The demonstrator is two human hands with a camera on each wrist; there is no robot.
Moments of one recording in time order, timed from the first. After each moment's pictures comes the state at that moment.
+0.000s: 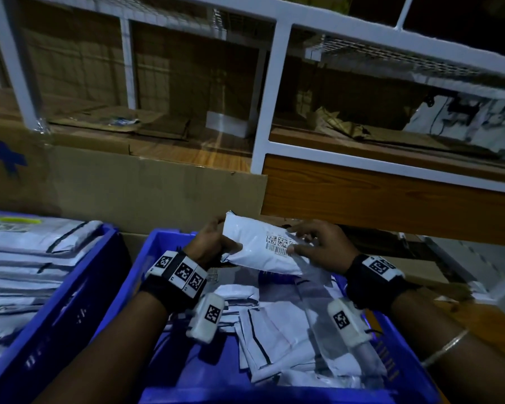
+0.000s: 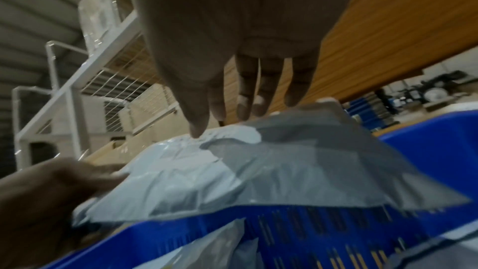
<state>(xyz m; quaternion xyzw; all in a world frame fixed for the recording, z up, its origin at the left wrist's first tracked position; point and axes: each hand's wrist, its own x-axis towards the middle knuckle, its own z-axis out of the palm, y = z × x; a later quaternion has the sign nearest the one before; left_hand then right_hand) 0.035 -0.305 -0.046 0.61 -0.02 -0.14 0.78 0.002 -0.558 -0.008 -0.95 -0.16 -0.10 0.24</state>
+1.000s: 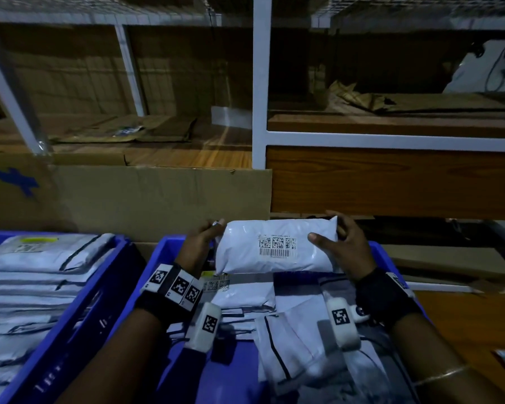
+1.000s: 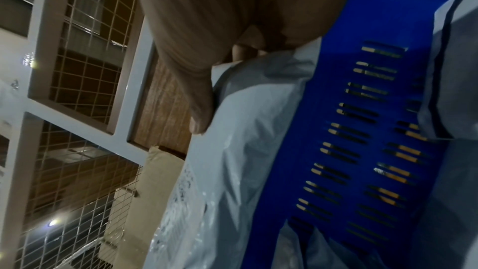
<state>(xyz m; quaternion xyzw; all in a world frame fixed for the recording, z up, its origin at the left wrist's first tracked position) 0.054 -0.291 -0.063 0.66 0.03 -0.01 0.75 0.049 -0.579 -0.080 -0.72 0.00 -0.13 0.68</state>
